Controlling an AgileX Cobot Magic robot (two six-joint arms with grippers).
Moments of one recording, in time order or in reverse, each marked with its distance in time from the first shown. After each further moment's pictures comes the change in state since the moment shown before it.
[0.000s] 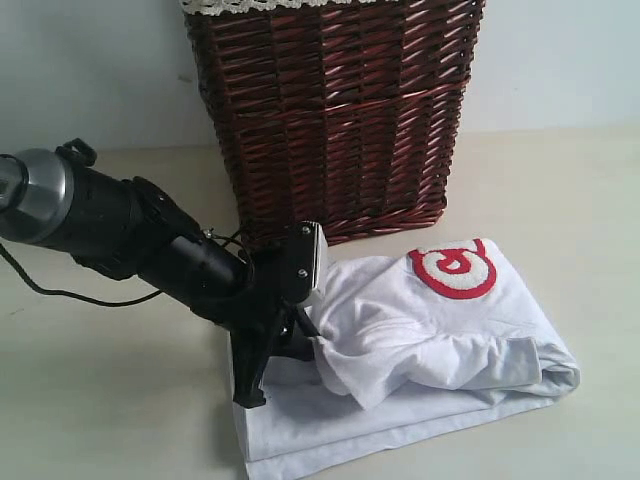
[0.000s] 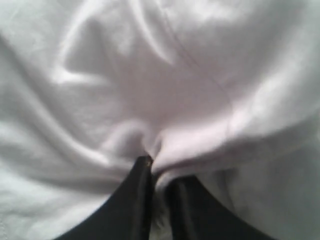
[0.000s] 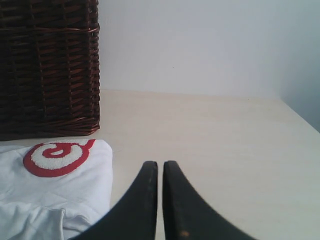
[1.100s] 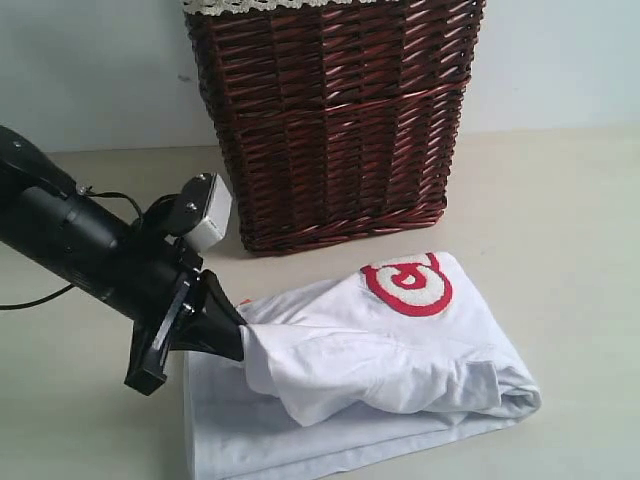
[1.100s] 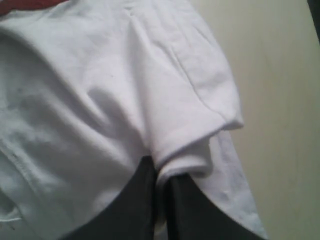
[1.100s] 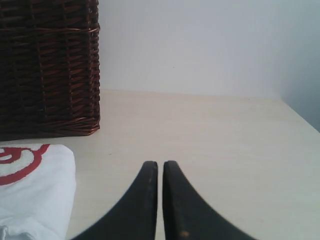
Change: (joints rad) left arm 0.207 -0.250 0.135 0.109 0.361 -0.241; right arm 0.000 0.000 0.000 0.000 0.000 0.000
